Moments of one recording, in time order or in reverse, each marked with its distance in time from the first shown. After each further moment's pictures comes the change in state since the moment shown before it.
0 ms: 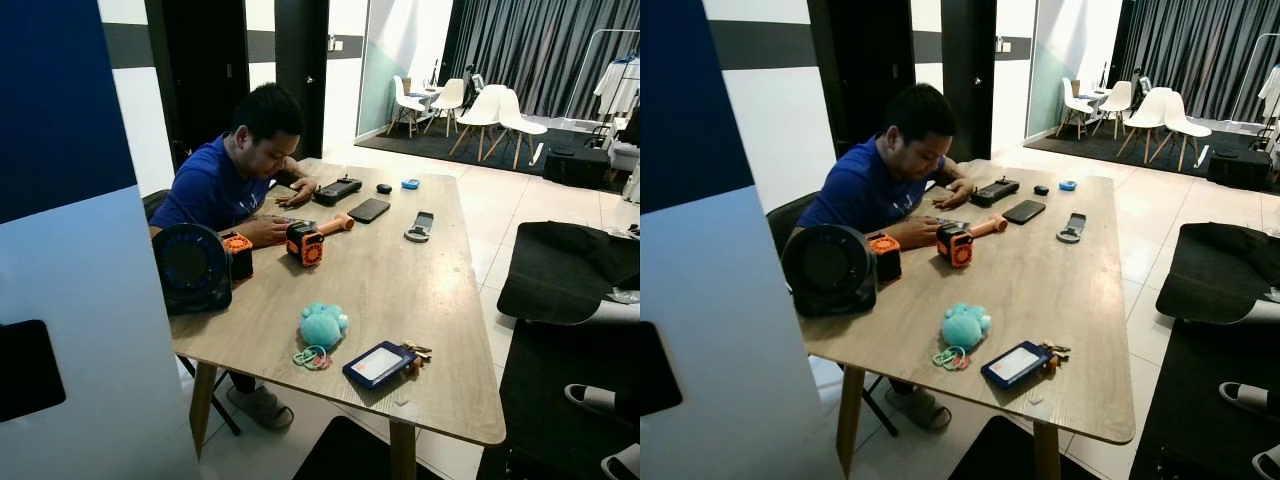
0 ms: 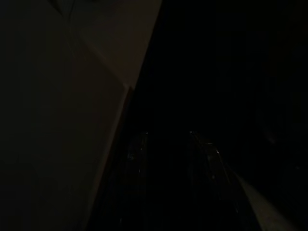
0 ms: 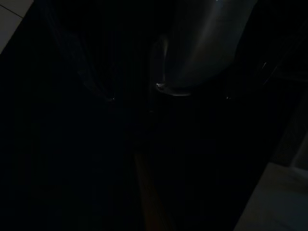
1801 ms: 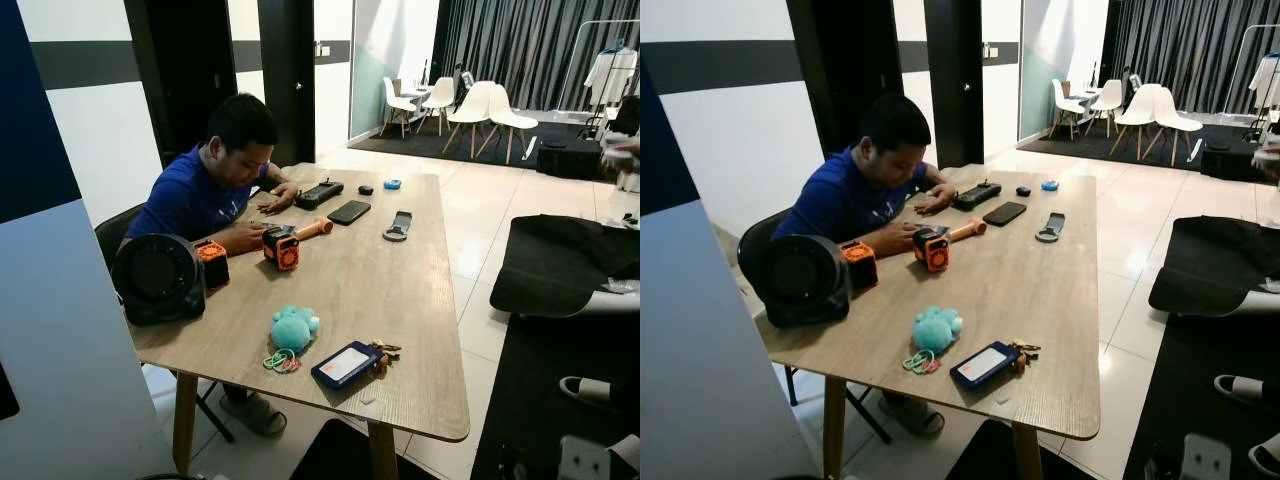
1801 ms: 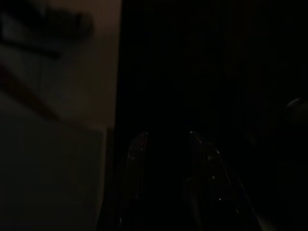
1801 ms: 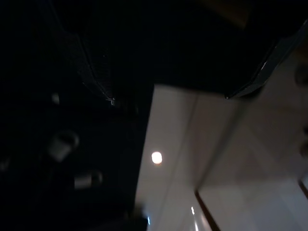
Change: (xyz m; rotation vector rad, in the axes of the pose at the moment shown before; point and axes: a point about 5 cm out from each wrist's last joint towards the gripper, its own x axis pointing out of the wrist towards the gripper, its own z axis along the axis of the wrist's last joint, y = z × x) left arm -0.003 -0.007 0.022 0.188 -0.139 -0.207; right arm -0.029 -0.084 0.142 0.163 -0.680 -0.293
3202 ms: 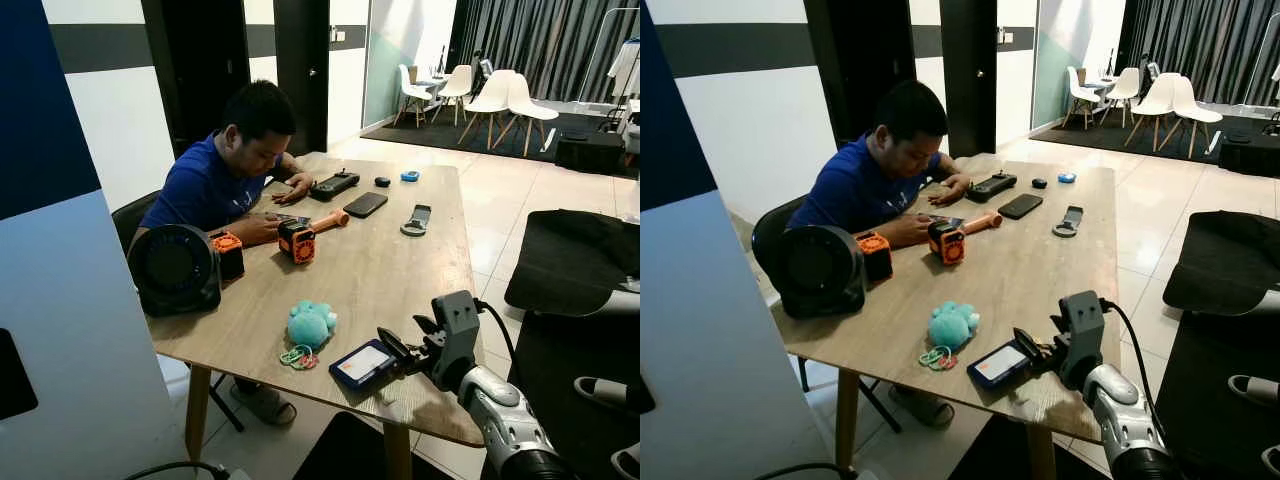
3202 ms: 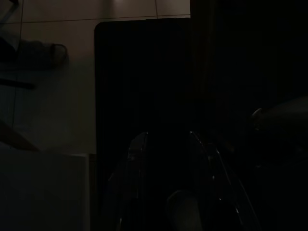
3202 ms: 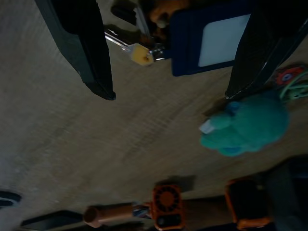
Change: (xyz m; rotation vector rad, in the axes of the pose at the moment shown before) left arm -0.002 -0.011 0.012 0.052 -0.095 -0.139; right arm 0.020 0.147 0.115 -0.105 -0.187 0.820
